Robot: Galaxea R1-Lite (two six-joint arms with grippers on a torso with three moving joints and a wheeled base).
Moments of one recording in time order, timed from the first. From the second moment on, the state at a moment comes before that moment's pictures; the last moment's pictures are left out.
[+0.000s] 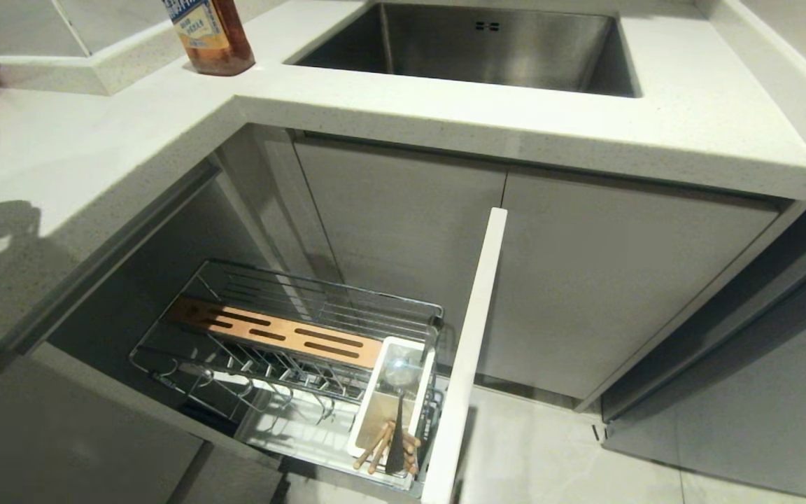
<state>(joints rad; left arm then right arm) -0.45 1.38 -1.95 0.94 0.88 -0.54 0.00 0.00 0.00 0.00 0.00 0.06</state>
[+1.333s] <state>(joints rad) 0.25 1.31 -1.95 1.23 0.27 -0.37 0.00 0.00 0.00 0.00 0.00 0.05</state>
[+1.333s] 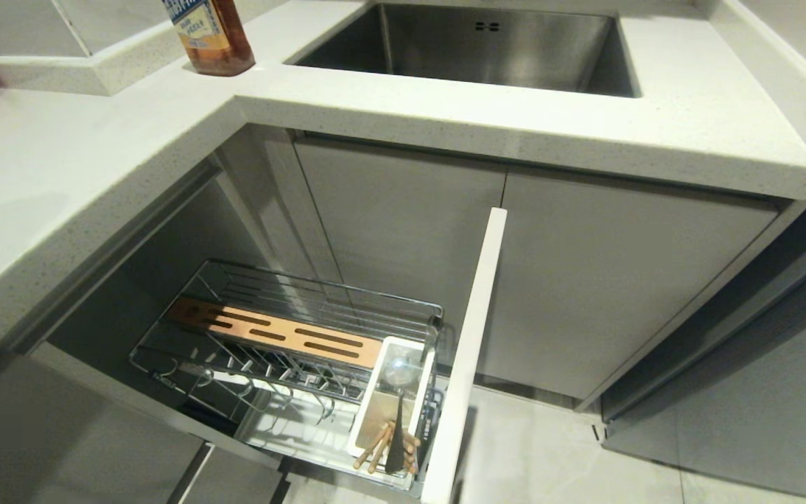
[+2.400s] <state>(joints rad) 0.35 1.40 -1.95 1.18 0.25 -0.37 0.00 0.00 0.00 0.00 0.00 0.06</state>
